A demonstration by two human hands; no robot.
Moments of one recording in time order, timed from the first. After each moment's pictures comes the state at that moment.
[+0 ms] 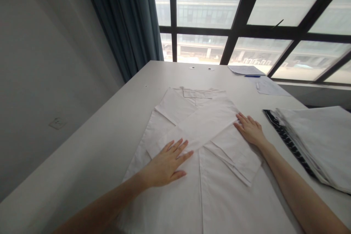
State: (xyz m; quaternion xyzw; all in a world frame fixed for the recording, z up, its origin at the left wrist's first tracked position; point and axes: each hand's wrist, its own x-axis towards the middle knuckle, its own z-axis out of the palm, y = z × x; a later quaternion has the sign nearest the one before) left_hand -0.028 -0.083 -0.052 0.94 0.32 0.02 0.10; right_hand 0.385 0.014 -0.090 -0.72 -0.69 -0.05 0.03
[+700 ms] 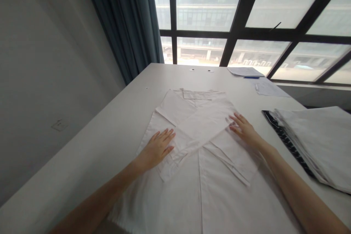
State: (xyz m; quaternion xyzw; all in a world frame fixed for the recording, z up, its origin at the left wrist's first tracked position) left_hand -0.057 -0.047 -0.069 0.89 0.46 0.08 0.03; right_hand 0.378 0.013 -0.086 -0.61 -0.78 0.00 0.15
